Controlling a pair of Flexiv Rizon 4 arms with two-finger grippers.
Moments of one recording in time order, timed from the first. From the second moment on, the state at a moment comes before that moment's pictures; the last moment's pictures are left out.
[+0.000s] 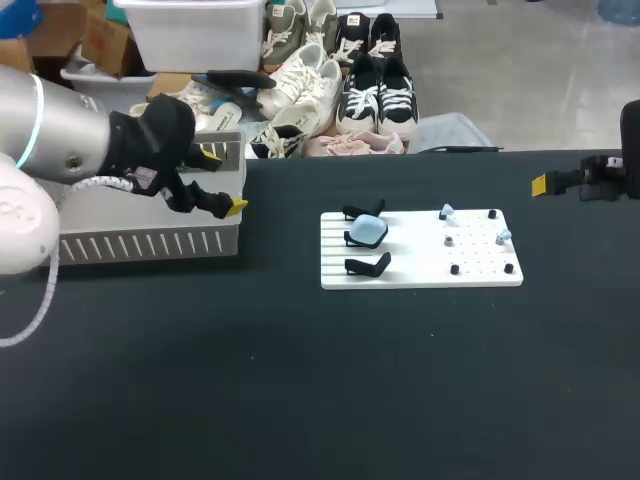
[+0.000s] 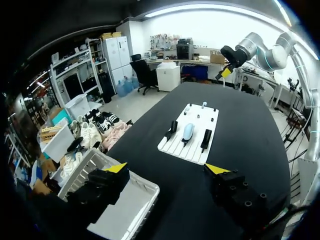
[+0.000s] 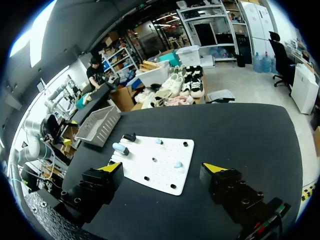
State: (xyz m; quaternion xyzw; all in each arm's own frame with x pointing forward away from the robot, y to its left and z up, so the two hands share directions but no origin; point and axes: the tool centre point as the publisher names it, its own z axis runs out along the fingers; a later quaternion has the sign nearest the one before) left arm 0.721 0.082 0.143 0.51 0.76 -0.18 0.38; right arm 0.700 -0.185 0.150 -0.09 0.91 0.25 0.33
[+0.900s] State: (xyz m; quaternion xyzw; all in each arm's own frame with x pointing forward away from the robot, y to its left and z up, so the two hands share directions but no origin) left arm 0.738 0.063 0.137 0.59 0.70 -0.19 0.36; right arm 0.700 -0.185 0.150 -0.09 0.91 0.25 0.33
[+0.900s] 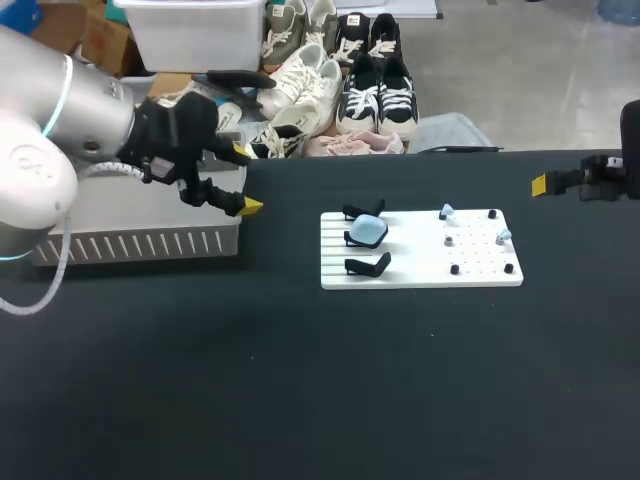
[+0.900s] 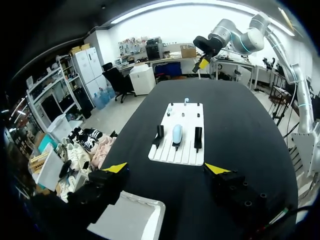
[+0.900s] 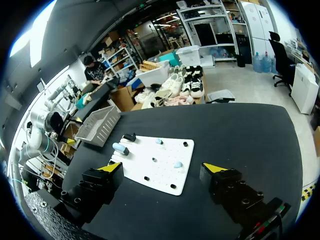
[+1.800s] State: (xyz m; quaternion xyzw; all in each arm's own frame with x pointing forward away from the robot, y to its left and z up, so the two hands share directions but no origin) left arm 0.756 -0.008 0.089 0.60 0.61 -0.29 0.43; right arm 0.701 -0.185 0.150 -0.09 0.91 0.25 0.33
